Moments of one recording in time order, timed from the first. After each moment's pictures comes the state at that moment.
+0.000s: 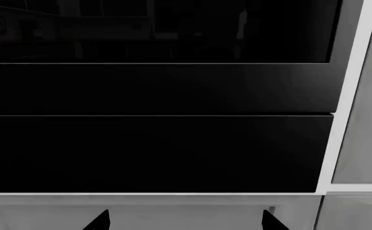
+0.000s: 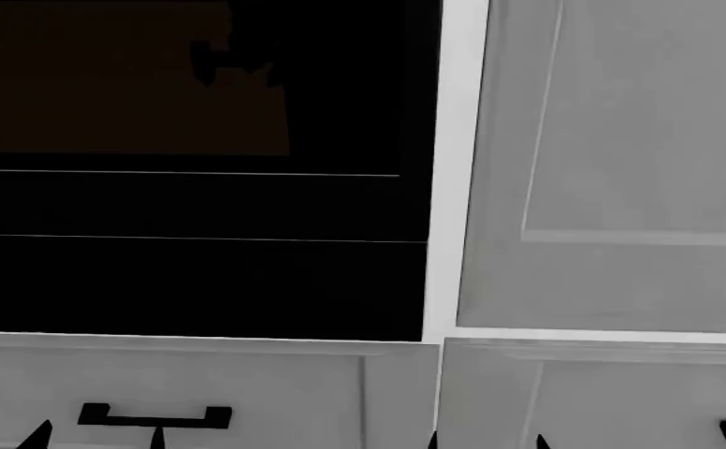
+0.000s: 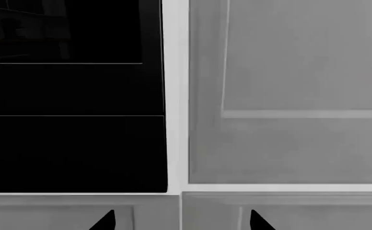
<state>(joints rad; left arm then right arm) 0.00 0.00 0.00 0.00 0.00 0.00 0.00 0.00 0.00 0.00 0.00 0.00 0.00 0.00</state>
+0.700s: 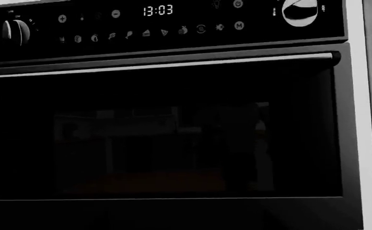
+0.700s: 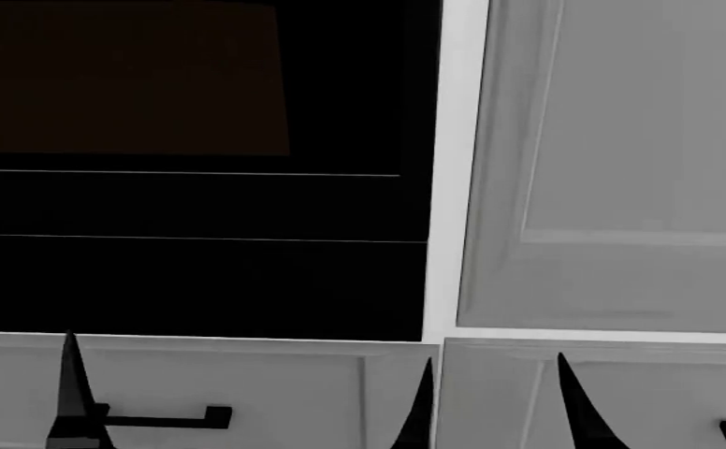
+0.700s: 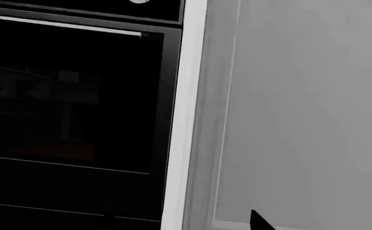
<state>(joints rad) 0.04 -0.08 0.04 0.34 0.02 0.09 -0.14 -0.03 0.21 -0.20 -0.39 0.02 0.04 0.23</state>
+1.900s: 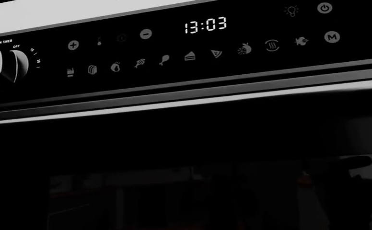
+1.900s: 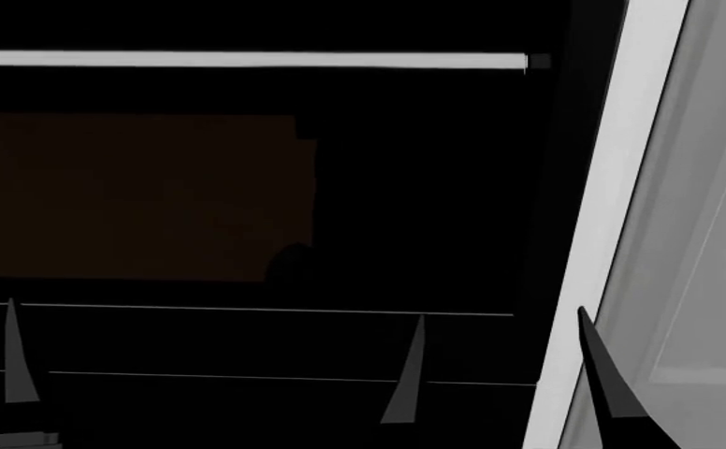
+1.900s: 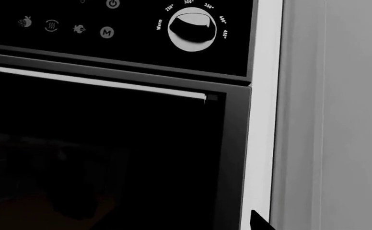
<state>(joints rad) 0.05 -0.16 0.09 0.47 0.07 0.15 -0.27 -0.03 0.25 -0.24 -0.63 -0.03 0.08 0.29</state>
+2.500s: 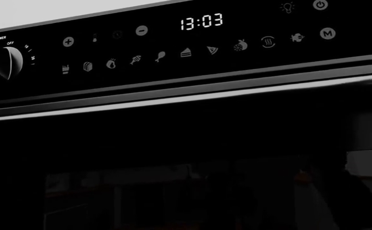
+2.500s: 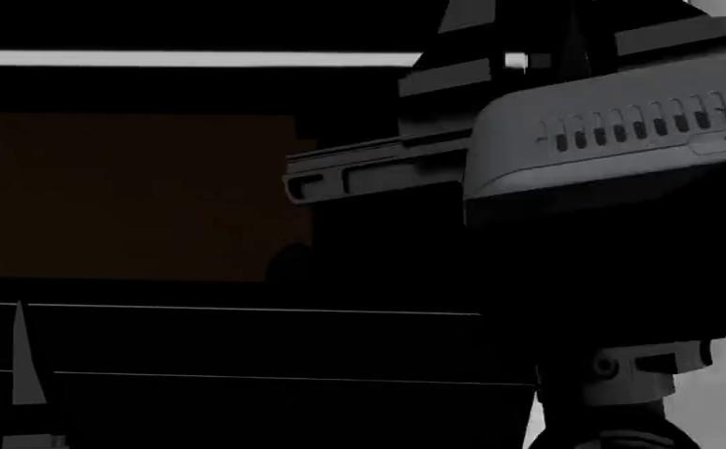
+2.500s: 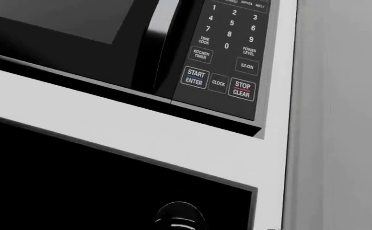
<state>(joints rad) 0.05 -0.18 0.12 0.46 0.06 0.16 -0.29 0.87 0.04 -0.24 -0.99 -0.35 1.09 -0.21</state>
